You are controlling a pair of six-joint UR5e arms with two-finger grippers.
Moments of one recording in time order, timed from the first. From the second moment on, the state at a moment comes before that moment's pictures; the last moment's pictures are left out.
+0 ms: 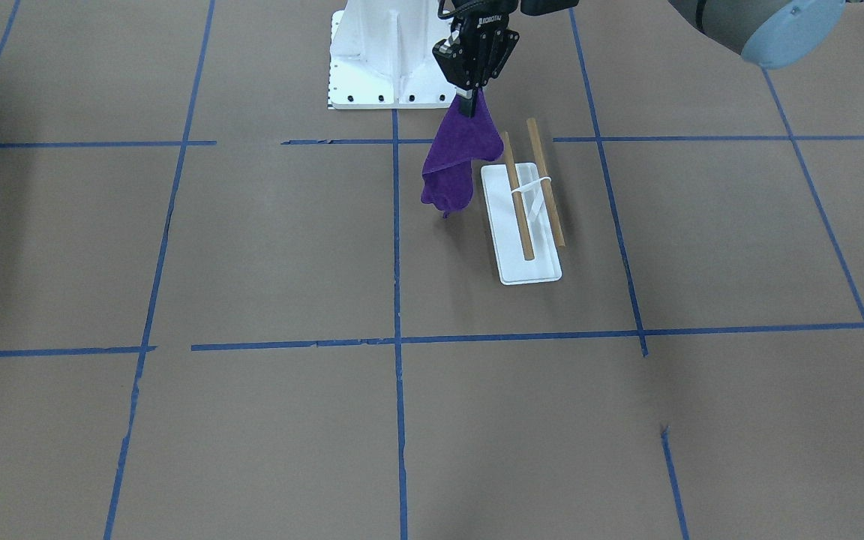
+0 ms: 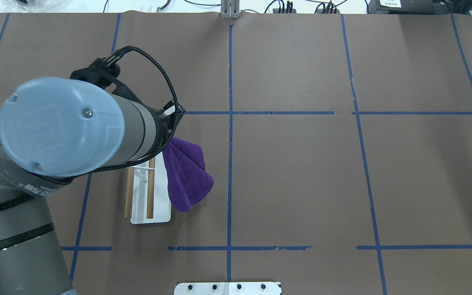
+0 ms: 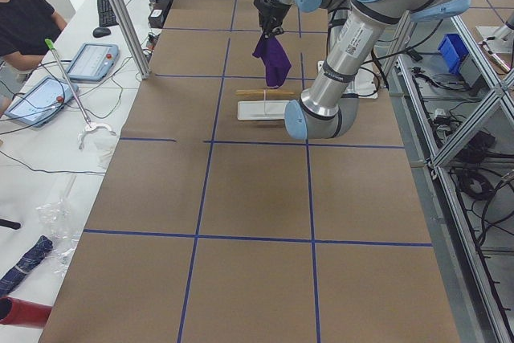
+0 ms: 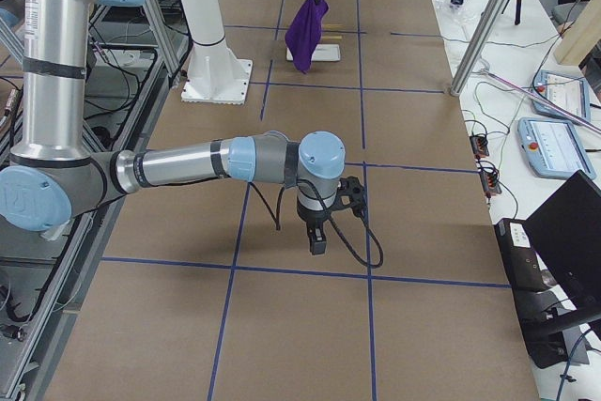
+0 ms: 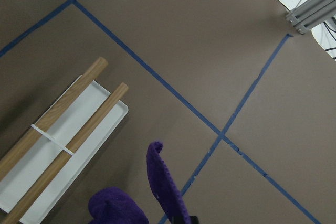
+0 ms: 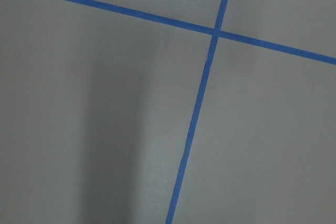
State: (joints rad) left arm -0.48 -2.30 -2.25 -1.03 -1.52 -2.01; right arm 1.58 -1.71 1.90 -1.81 2.34 -0.27
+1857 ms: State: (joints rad) left arm -0.37 -1.88 -2.28 -0.99 -1.41 -2.00; right arm 1.58 -1.71 1.91 -1.81 2.34 -0.27
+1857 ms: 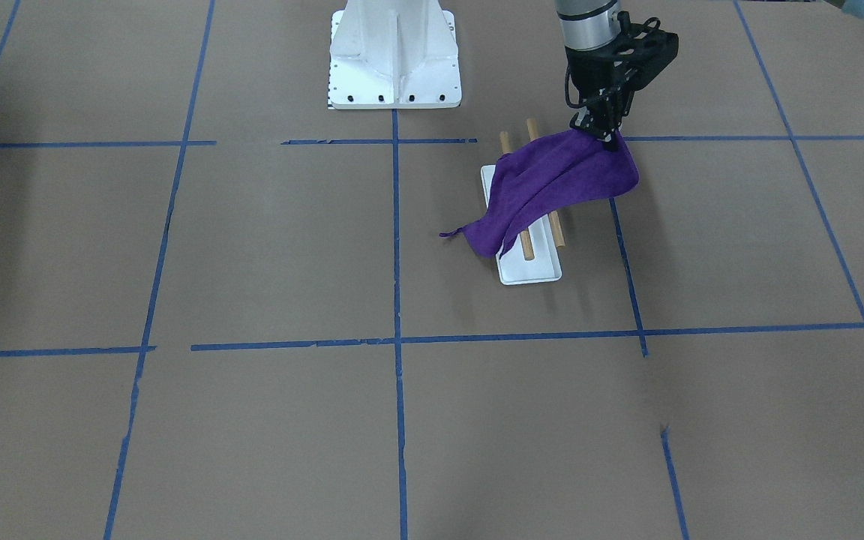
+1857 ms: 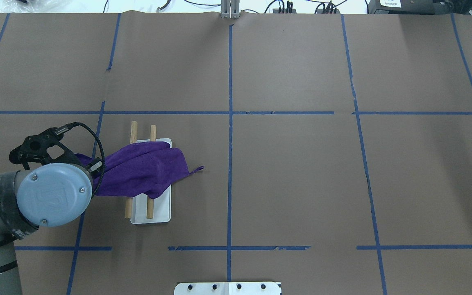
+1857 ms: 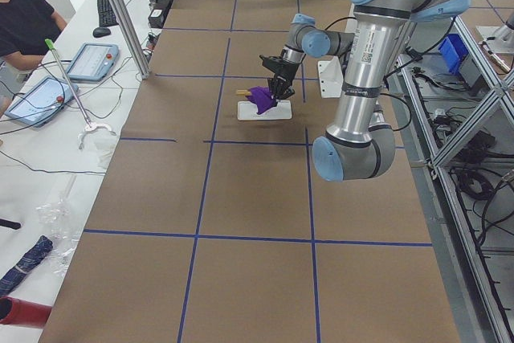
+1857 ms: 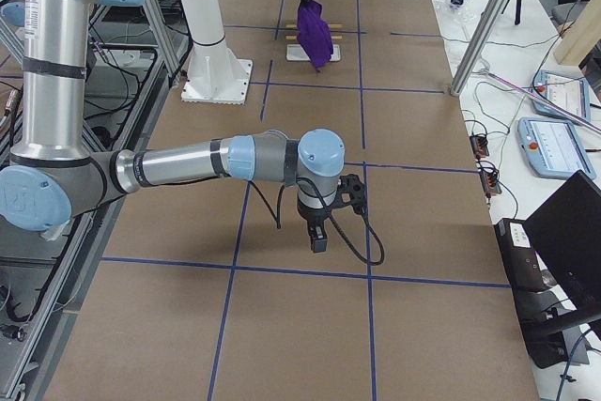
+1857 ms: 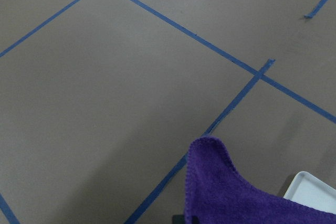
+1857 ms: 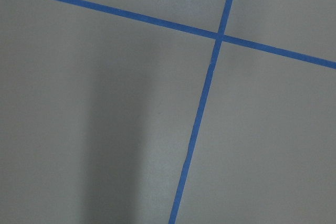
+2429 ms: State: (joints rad) left arm -0.36 -1.87 -2.29 -0.98 -1.42 -1.96; right arm 1.58 -1.71 1.91 -1.81 2.34 -0.27
